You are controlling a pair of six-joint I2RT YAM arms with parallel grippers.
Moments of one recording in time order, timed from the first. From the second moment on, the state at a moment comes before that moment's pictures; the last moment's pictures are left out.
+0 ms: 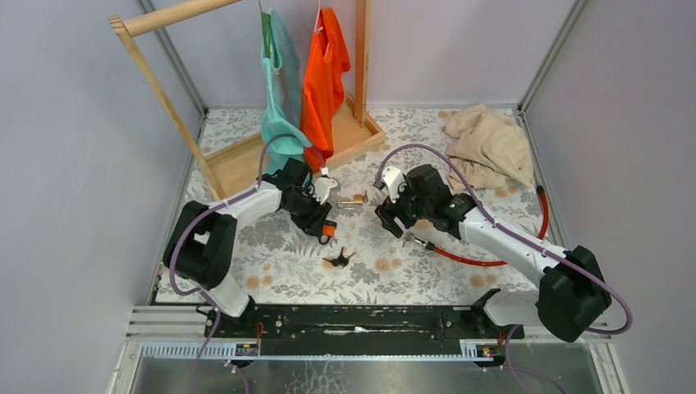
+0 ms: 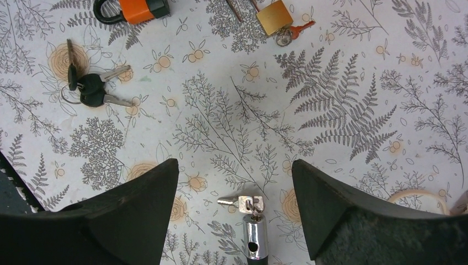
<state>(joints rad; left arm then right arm) -0.38 1.64 0.96 -0.55 0.48 0.35 0.63 1.29 0.86 -0.34 -0.23 -0.27</state>
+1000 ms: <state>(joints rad) -0.38 0.99 0.73 -0.58 0.55 0.63 0.63 1.89 1.26 -0.36 -0.28 -0.42</state>
